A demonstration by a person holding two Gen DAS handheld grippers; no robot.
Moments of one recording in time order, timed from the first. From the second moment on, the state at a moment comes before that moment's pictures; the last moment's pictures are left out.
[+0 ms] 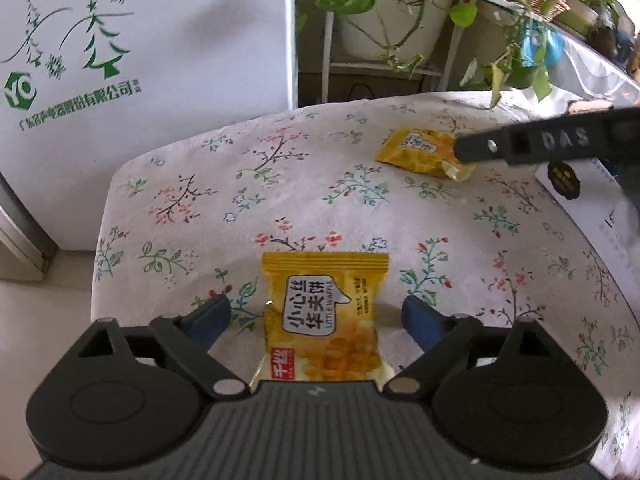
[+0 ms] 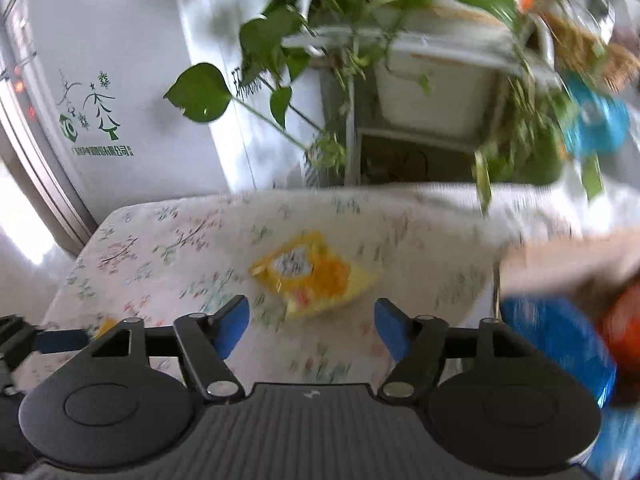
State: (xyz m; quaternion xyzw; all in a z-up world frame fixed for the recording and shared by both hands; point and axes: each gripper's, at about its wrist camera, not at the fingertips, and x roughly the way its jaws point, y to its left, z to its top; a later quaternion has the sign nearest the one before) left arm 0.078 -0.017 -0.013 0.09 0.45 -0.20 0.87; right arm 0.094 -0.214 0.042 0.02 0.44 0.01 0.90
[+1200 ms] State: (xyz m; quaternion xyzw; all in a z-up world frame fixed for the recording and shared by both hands) left arm 0.054 -0.013 0.014 0.07 0.42 -0.23 0.88; right arm 0.006 -0.203 0.059 0.03 0.46 0.02 0.89
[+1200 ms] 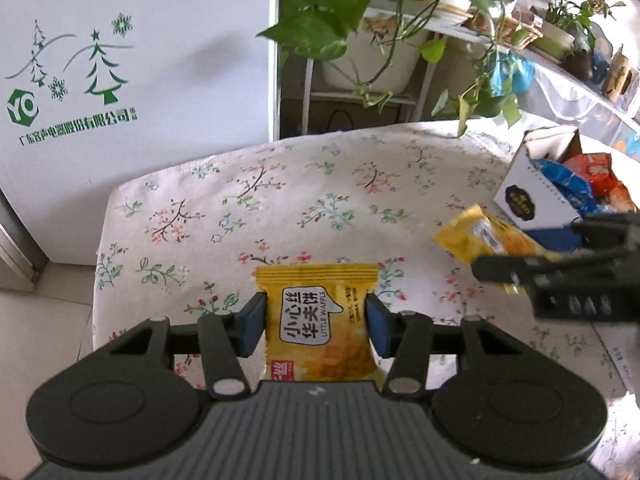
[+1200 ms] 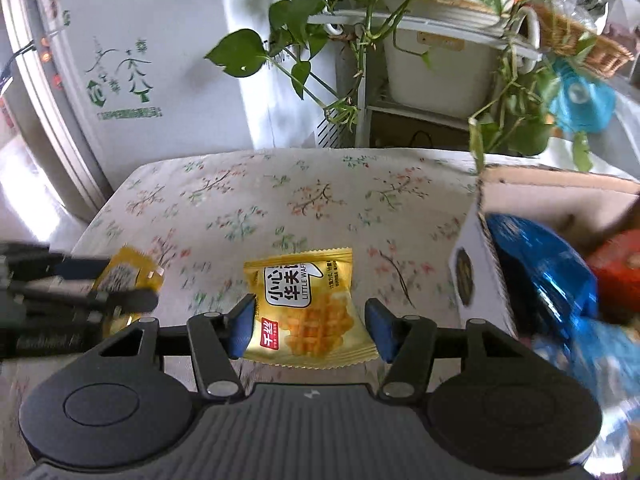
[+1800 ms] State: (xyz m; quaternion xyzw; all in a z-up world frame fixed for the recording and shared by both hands) left arm 0.012 -0.012 0.025 0.03 0.44 -0.18 0.88; right arm -0.059 -0.218 0.087 0.05 0.45 0.01 0.89
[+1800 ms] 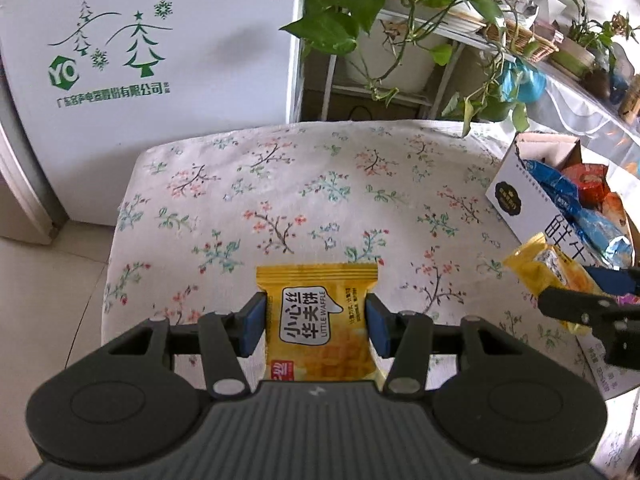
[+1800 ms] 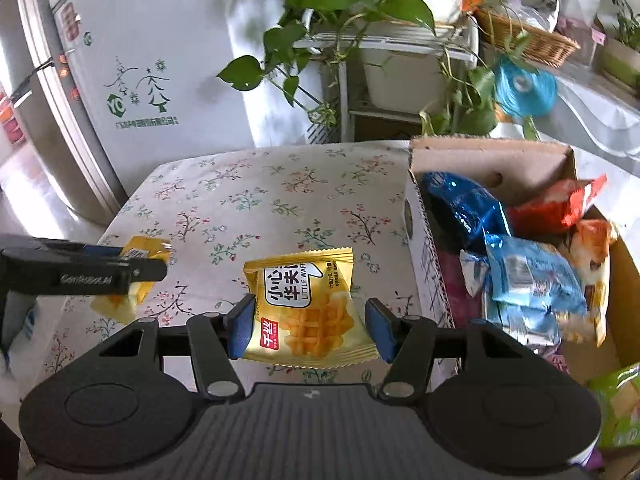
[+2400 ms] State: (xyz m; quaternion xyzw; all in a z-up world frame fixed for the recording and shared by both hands) left arm -0.016 -0.021 0.032 0.03 0.44 -0.15 0.88; right arm -0.062 -0.211 0.102 0.04 0.43 0.04 0.90
